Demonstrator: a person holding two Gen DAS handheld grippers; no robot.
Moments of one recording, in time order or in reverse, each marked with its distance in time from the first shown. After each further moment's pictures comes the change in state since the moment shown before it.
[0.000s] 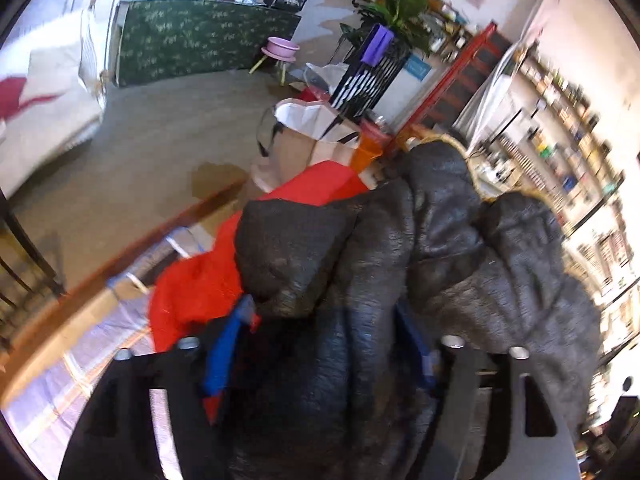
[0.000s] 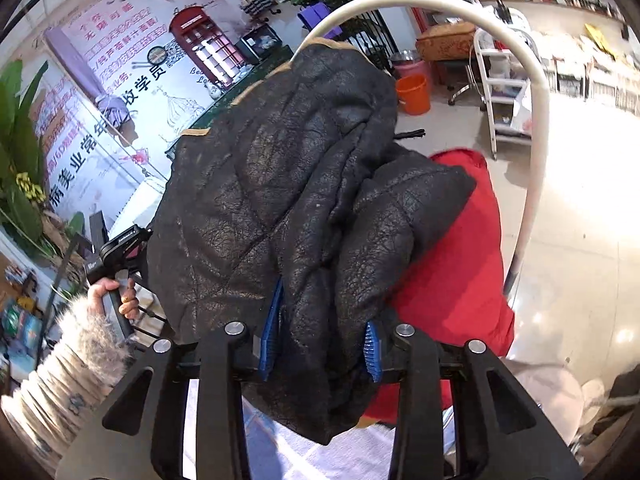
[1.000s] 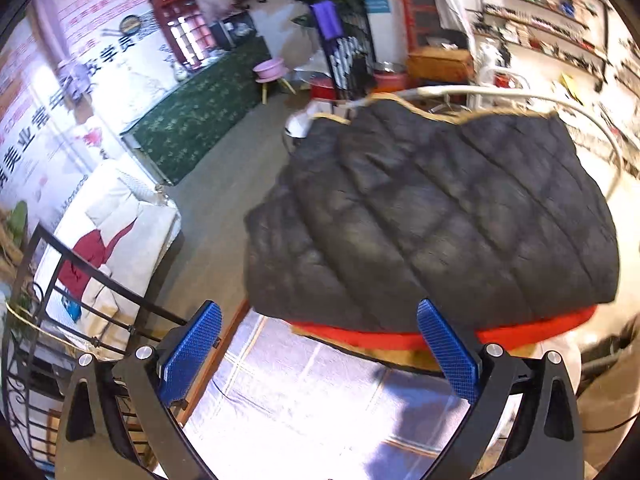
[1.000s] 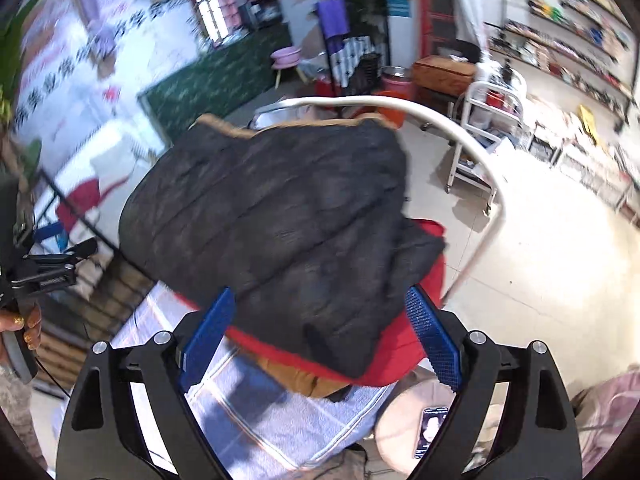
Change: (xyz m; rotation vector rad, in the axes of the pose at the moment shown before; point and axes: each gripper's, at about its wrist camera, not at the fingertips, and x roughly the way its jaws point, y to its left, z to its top) left arm -0.155 -0.152 -0.060 0.541 0.072 0.461; right arm -0.069 0.113 0.039 -0.262 0.090 -0.254
